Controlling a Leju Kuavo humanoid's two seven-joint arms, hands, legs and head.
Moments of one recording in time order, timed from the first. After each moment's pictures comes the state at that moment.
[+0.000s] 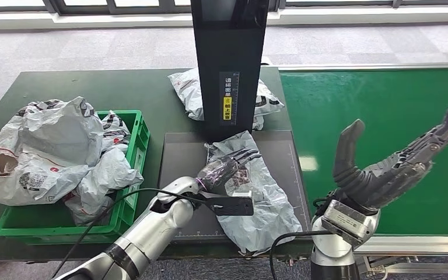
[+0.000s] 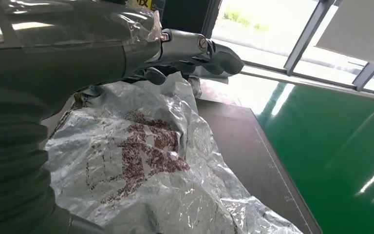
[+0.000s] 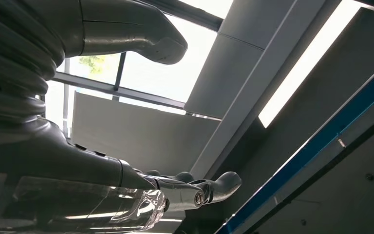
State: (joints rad) left arm -0.54 -0.24 -0.51 -0.73 -0.90 -0.01 -0.37; right arm -0.18 0.31 0.05 -1.78 0.61 -0.70 -0.70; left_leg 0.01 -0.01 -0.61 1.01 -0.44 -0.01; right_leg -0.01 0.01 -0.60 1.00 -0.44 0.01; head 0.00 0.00
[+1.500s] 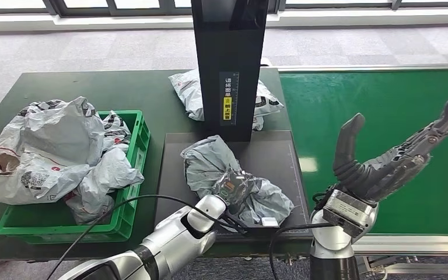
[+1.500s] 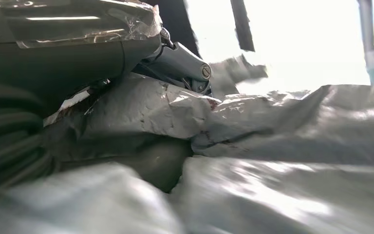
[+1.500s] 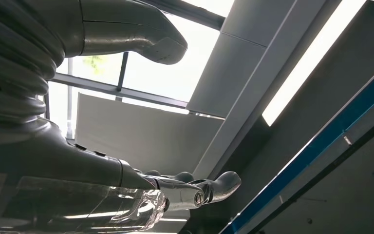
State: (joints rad) left arm -0.63 -0.34 -0.81 -0.40 -1.39 0.46 0.14; right arm -0.21 0.31 0.02 -1.75 0.59 -0.70 -0.70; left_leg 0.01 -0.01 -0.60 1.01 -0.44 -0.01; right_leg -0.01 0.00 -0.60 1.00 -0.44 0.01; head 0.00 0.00
